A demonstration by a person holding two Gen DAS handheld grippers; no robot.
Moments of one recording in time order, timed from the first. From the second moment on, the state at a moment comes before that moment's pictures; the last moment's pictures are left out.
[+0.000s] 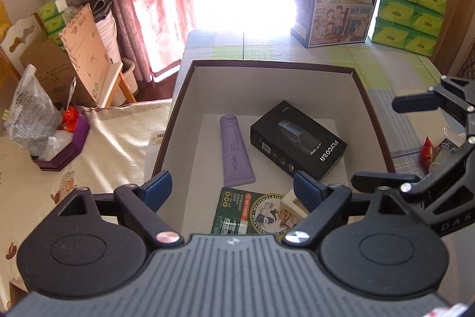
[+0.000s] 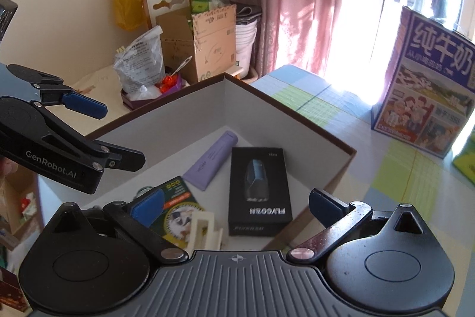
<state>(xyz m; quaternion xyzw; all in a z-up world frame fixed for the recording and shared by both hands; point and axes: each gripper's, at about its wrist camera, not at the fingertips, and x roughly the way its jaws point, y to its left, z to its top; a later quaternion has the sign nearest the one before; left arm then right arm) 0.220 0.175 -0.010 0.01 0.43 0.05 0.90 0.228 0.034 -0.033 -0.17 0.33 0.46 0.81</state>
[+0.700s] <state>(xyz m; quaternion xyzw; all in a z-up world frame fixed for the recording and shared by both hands) 0.138 0.139 0.030 -0.02 0.39 0.08 0.92 0.167 -0.032 -0.005 -0.14 0.33 0.46 0.81</state>
